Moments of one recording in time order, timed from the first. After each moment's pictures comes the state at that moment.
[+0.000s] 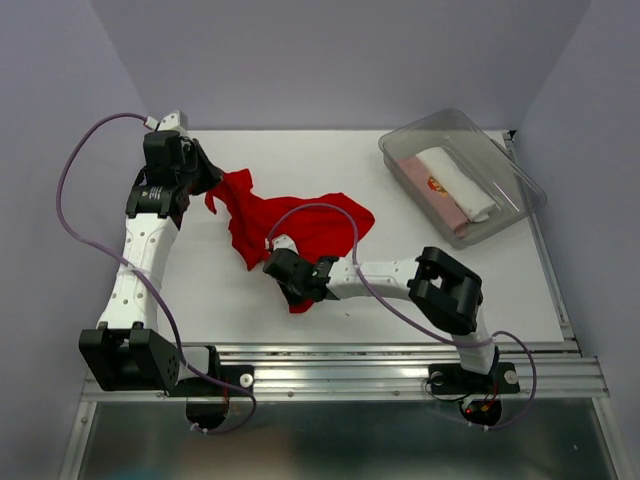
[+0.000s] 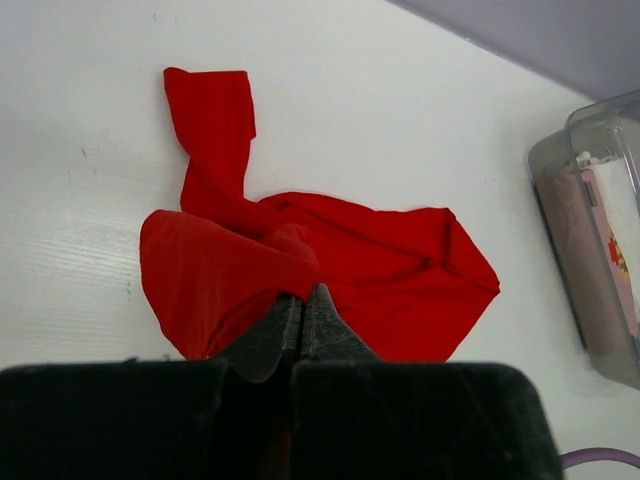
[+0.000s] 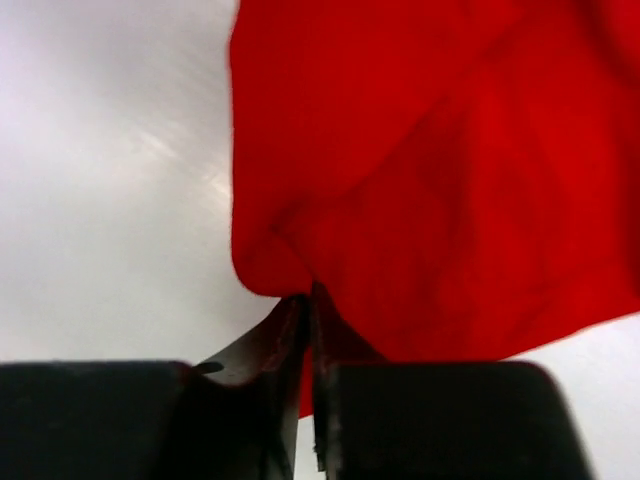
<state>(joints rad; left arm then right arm) -0.02 1.29 1.32 -0.53 0.11 -0.43 1.16 2.03 1.42 -0.37 0.25 0.52</state>
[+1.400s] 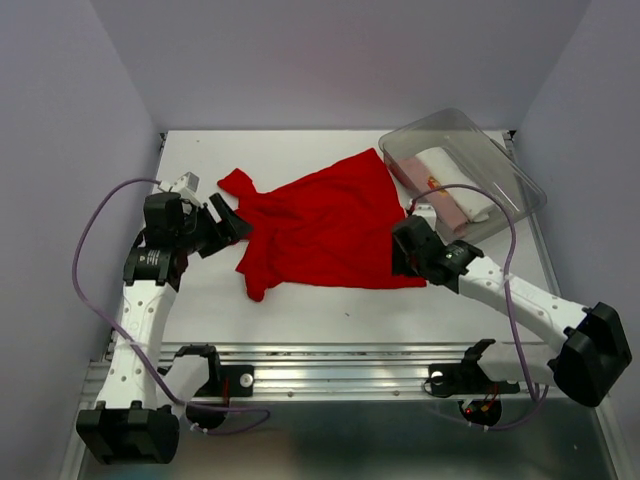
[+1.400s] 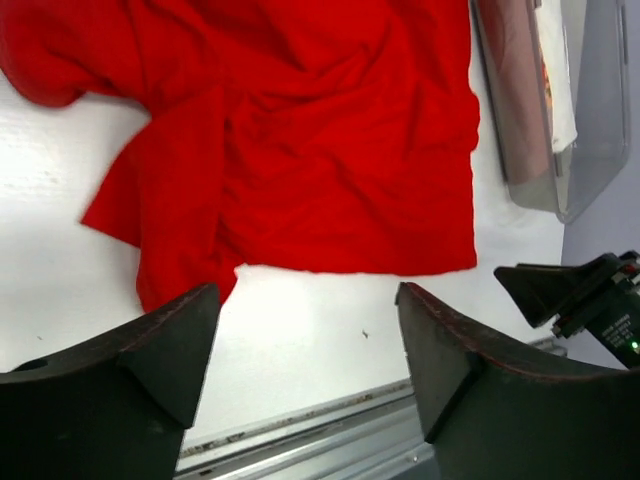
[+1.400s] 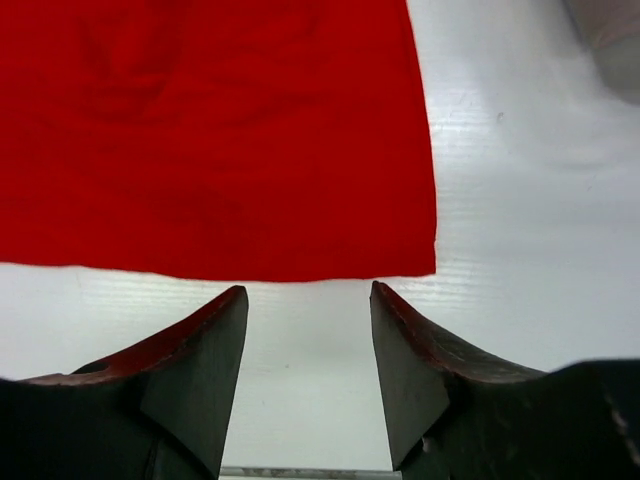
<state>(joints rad) -0.01 0.89 0.91 -0.67 0.40 -0.54 0.70 1.20 0.84 -0.61 0.40 0.58</state>
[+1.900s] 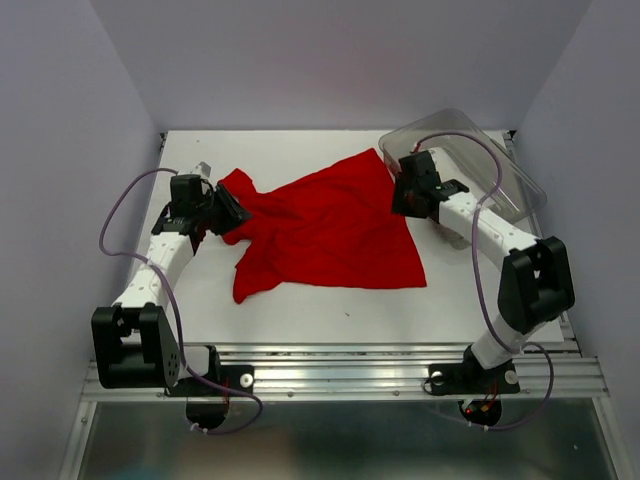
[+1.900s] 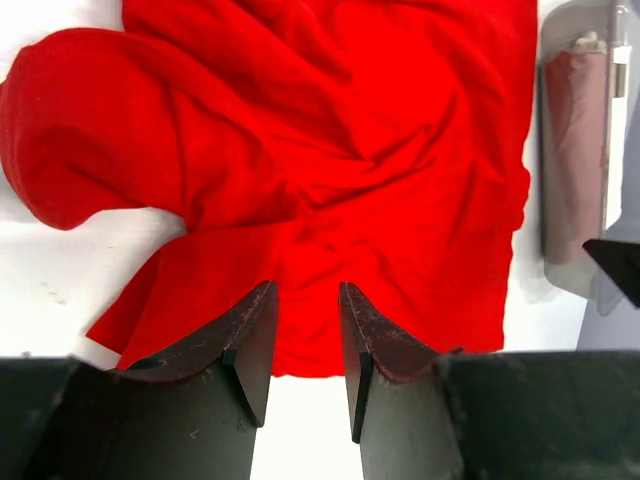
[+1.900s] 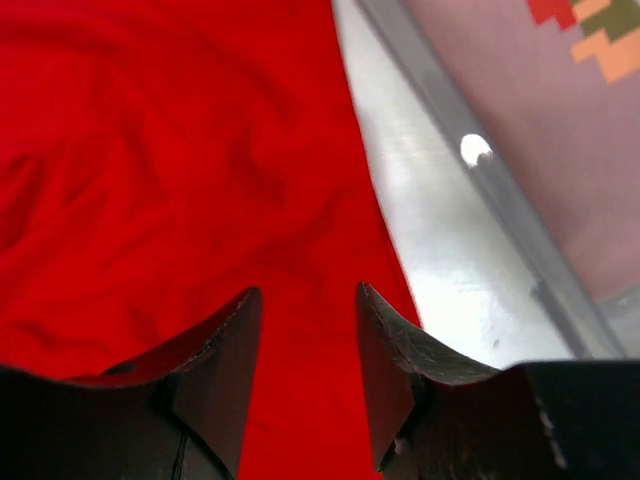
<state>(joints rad) -0.01 1.29 0.92 -0.32 0.35 -0.60 0.41 1.62 1.26 -0.50 0.30 0.46</state>
